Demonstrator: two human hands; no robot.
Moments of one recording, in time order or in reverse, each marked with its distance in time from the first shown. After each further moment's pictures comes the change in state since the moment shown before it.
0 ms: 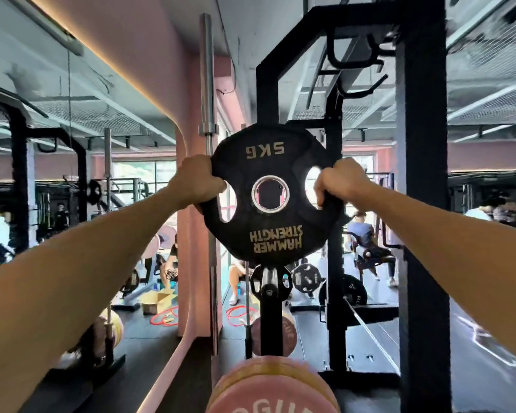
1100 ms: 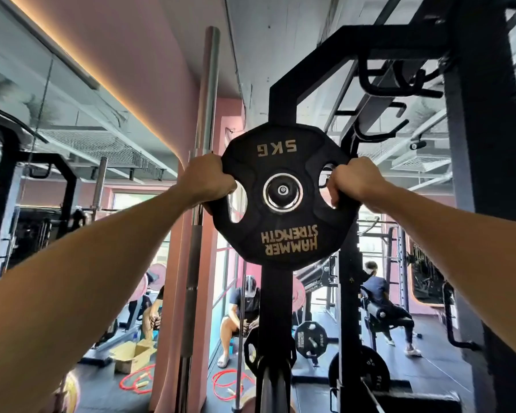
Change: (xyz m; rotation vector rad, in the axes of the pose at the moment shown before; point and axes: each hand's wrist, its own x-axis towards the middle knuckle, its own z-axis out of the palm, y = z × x) left_hand 0.225 -0.052 0.094 -0.058 0.139 -0.025; right_hand 0.239 0.003 0.055 0.016 0.133 -0.136
